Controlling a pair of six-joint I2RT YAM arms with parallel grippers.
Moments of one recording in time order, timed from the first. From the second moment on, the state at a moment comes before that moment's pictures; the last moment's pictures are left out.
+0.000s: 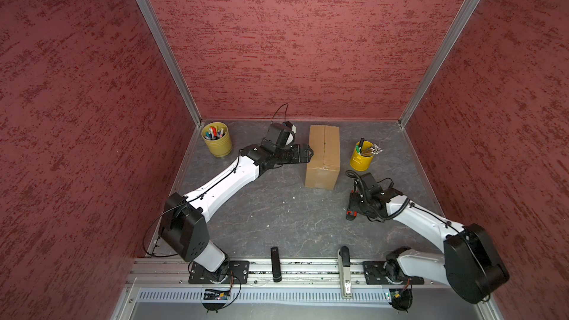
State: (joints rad) left arm -0.60 1.57 1.38 -0.50 0.19 -0.56; right arm 0.40 1.21 0.62 -0.61 0.05 0.74
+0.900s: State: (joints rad) left arm -0.56 1.88 1.57 -0.51 0.22 -0.45; right arm 0.40 1.37 1.29 -0.81 0.10 0.59
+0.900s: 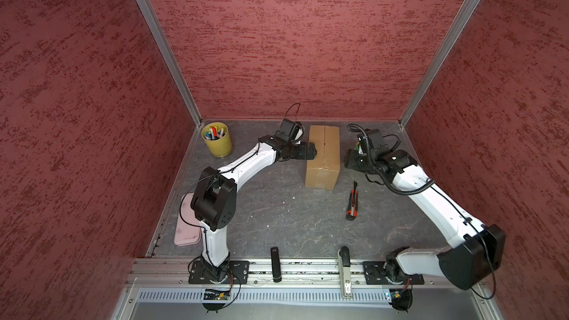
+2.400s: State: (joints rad) left arm -0.68 2.22 2.28 -1.04 -0.12 -0.38; right arm 0.30 1.69 1.35 -0.48 -0.18 0.47
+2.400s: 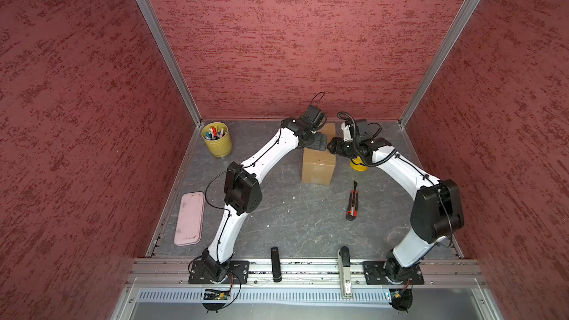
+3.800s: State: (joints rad) left arm -0.75 2.29 2.32 -1.05 -0.43 -0.38; right arm 0.30 1.71 1.34 -0.44 -0.20 0.47
